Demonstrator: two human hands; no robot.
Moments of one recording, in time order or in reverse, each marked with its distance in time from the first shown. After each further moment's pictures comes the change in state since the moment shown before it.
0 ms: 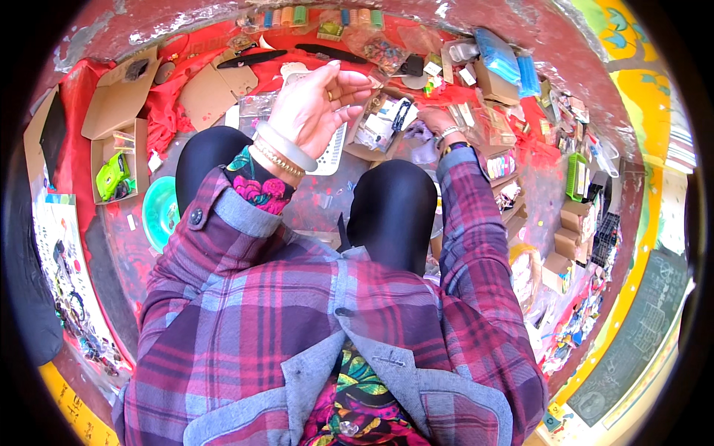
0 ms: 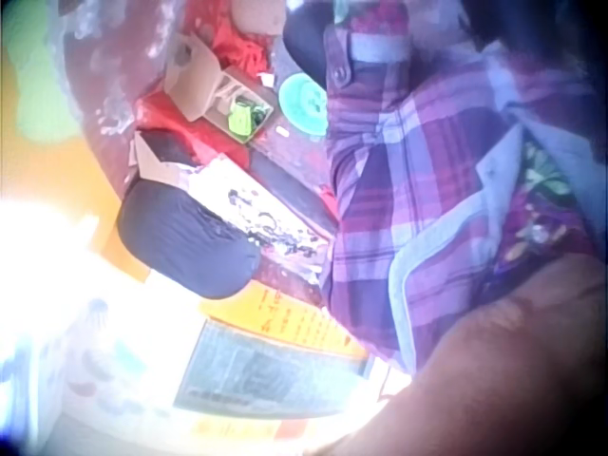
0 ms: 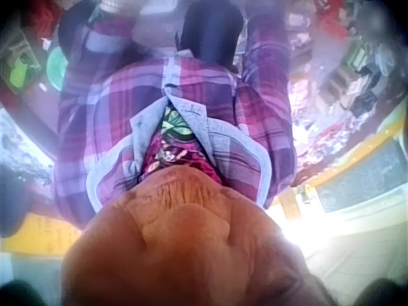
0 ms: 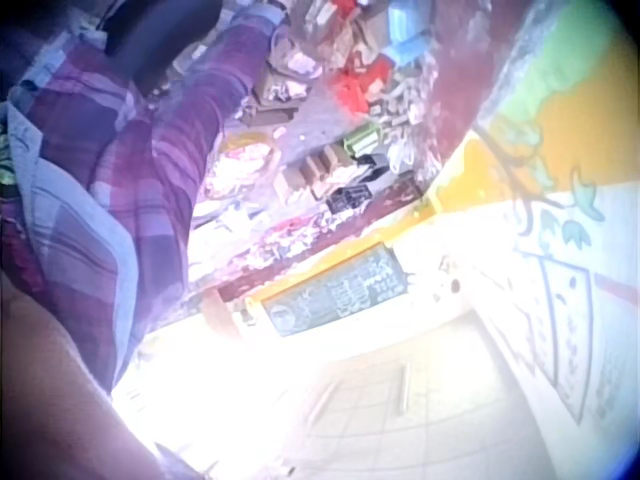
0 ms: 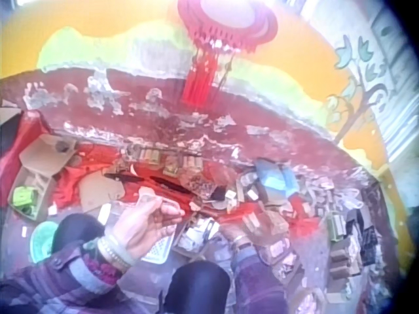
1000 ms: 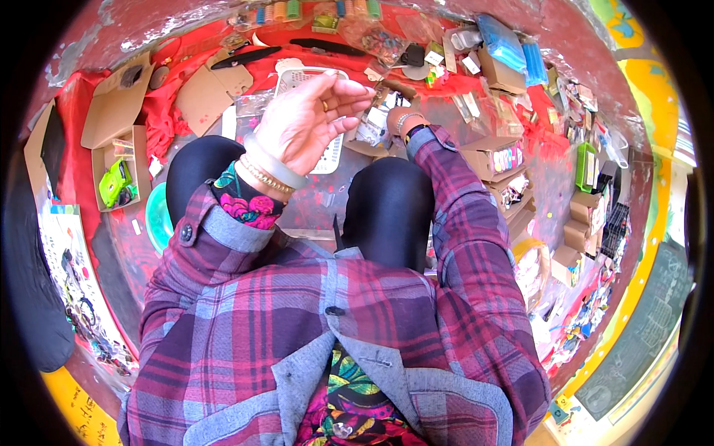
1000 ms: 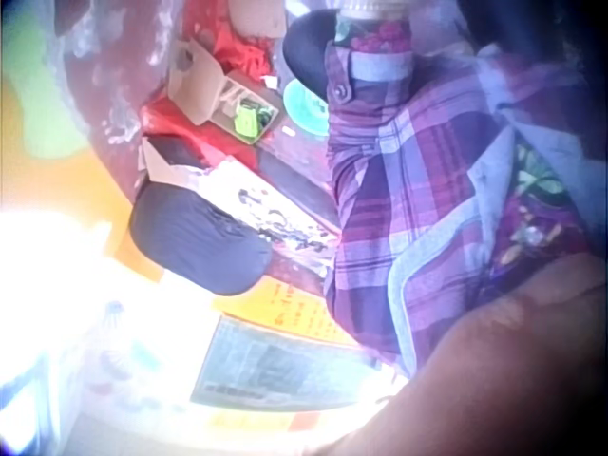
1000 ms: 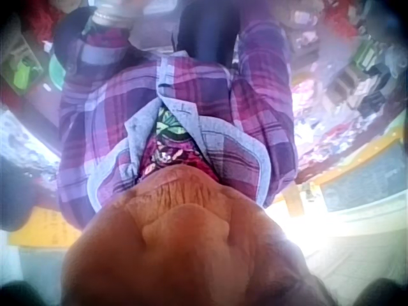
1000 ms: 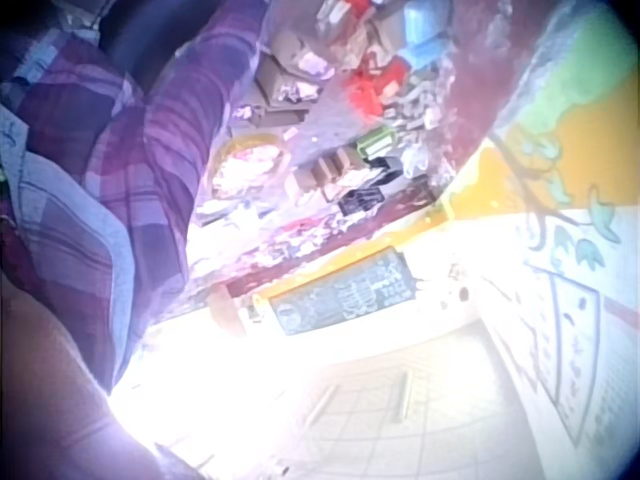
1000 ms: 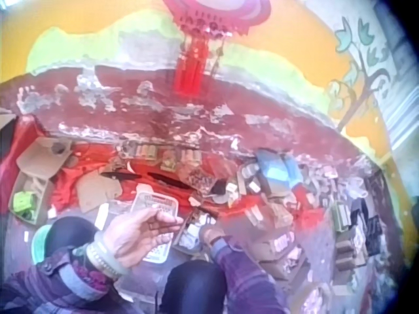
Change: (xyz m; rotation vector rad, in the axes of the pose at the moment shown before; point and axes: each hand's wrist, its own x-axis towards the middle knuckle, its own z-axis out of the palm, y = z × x) left_hand 0.001 -0.007 0.002 -0.010 -0.038 -0.081; right_hand -0.003 -0.071 0.047 -0.823 -0.368 0.067
